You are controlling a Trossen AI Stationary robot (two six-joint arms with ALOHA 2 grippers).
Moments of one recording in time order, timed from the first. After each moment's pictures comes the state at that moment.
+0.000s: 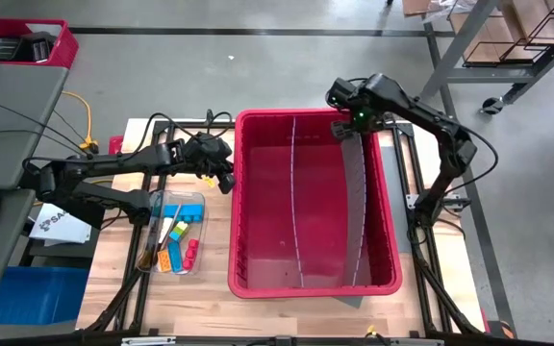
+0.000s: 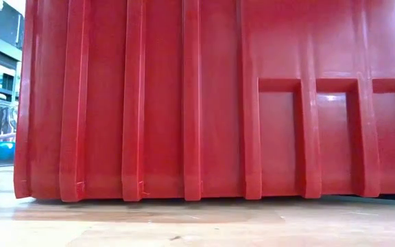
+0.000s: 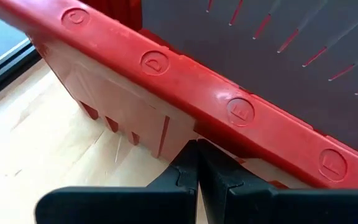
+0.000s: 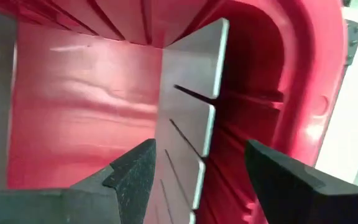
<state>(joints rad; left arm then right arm) 0.34 1.13 0.78 -0.40 -0.05 -0.24 -0.63 1.73 1.72 -1.53 0.21 0.71</state>
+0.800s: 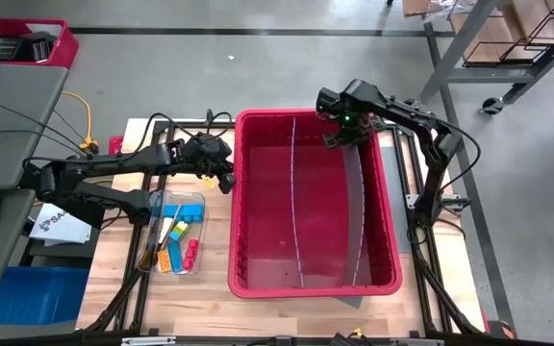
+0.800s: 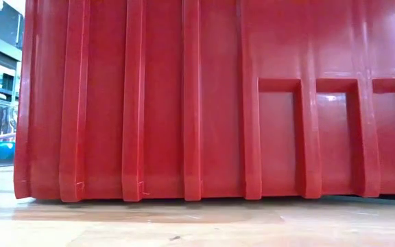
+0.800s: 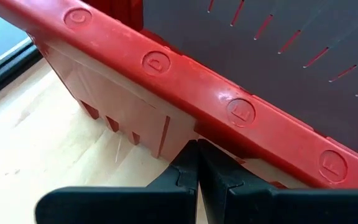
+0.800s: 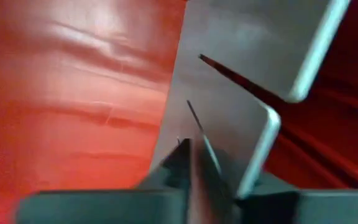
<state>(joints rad) 0.34 1.13 0.78 -0.40 -0.06 -0.24 -0.62 1.87 1.72 -1.57 0.11 0.63</state>
